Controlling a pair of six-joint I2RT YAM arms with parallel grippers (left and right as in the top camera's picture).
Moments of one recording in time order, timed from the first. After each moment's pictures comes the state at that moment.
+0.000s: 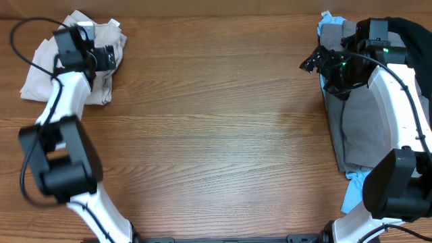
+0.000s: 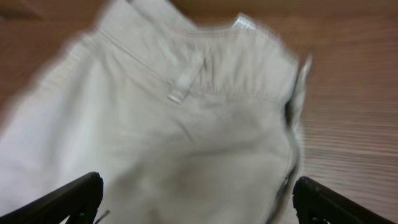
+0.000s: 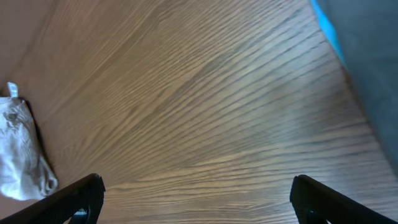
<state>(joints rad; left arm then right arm) 0.25 2.04 1.53 -0.20 -0.02 0.16 -0.10 1.82 1.61 -0.98 -0.38 0.49</state>
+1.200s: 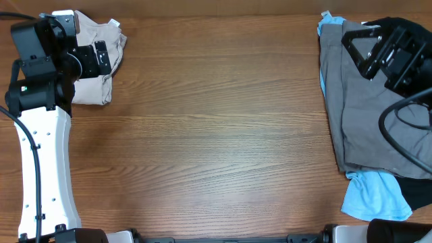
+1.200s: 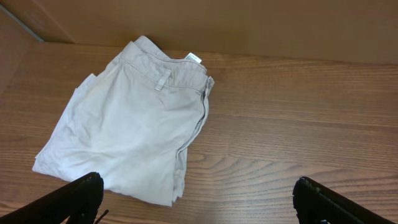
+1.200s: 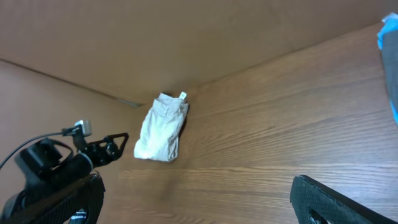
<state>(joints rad) 0.22 1.51 1.54 -0.72 0.07 0.06 -0.10 1.55 2.61 -1.64 -0.58 0.42</state>
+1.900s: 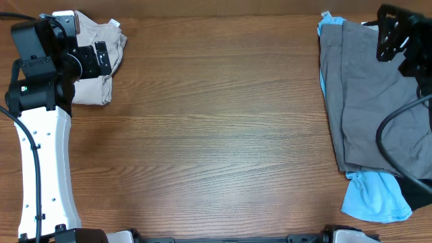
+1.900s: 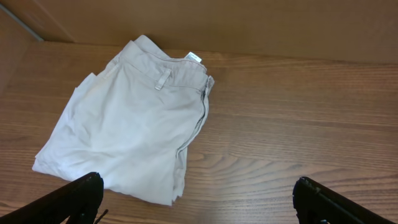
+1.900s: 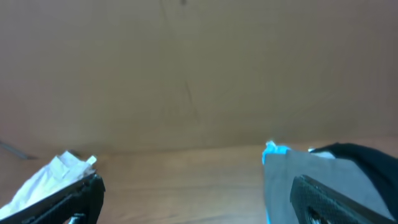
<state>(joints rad) 0.22 1.51 1.54 -0.72 0.07 0.06 -0.10 1.37 2.27 -1.19 -0.24 0.14</state>
